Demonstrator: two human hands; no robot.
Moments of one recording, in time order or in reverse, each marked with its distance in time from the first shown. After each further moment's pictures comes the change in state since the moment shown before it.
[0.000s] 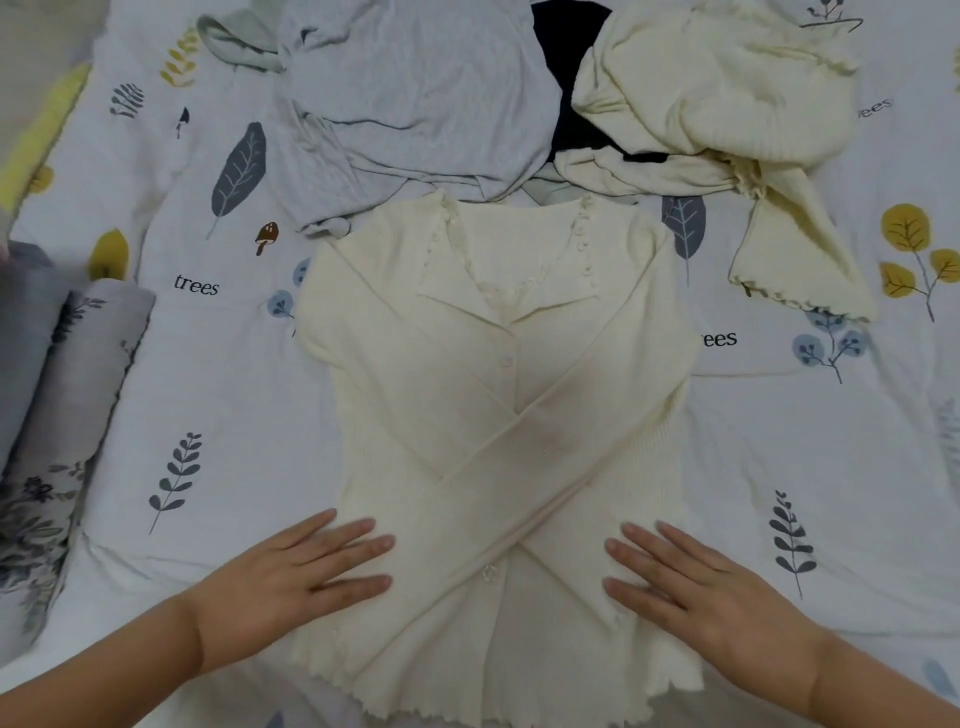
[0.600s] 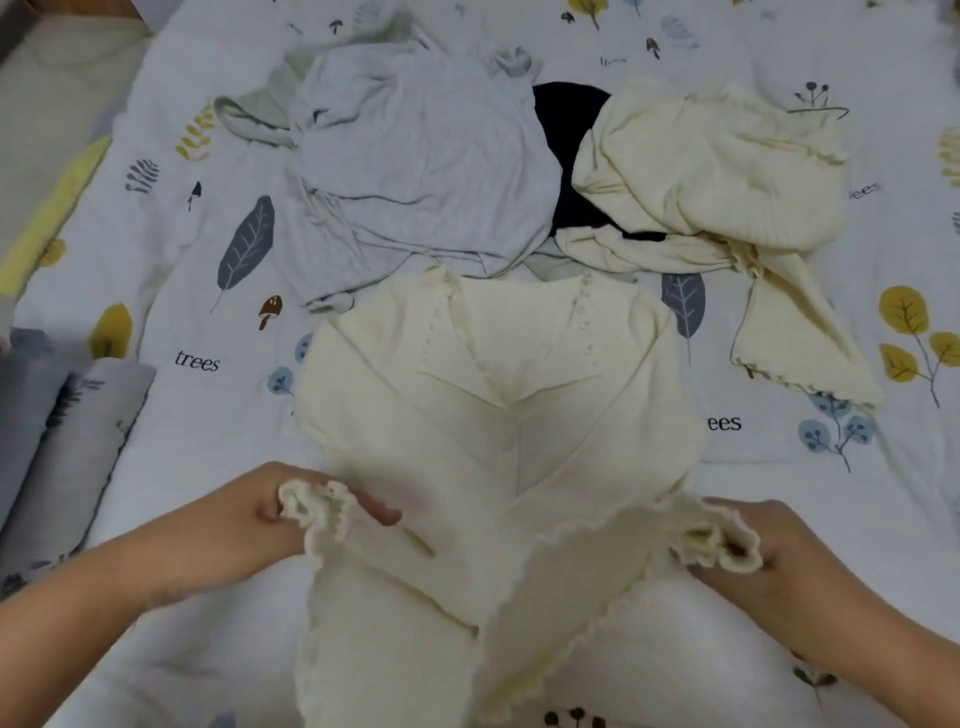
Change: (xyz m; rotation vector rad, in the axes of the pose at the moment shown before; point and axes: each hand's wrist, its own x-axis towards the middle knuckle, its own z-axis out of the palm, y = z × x) left_hand 0.054 -0.093 -0.094 -1.464 0.046 -0.686; right_hand 0.063 0.065 -0.101 1.083 0.149 0.650
